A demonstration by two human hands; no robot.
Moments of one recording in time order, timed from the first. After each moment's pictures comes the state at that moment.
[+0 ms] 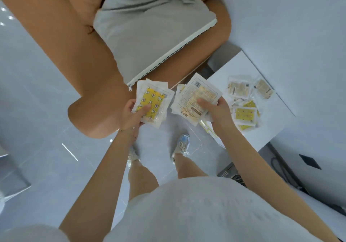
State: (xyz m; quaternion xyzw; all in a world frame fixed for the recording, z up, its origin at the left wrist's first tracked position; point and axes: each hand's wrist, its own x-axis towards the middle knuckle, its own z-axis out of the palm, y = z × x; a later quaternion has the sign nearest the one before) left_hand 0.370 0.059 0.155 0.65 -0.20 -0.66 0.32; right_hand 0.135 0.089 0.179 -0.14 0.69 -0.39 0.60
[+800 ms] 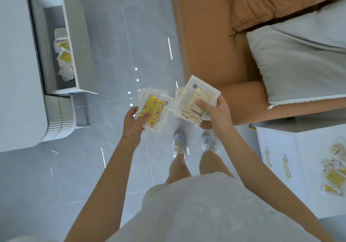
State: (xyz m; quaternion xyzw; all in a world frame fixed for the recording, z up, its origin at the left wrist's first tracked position) left_hand 0.839 0.159 0.188 0.72 -0.03 -0.52 0.45; right_hand 0.628 0.058 0.215 -0.30 0.61 -0.24 0.69
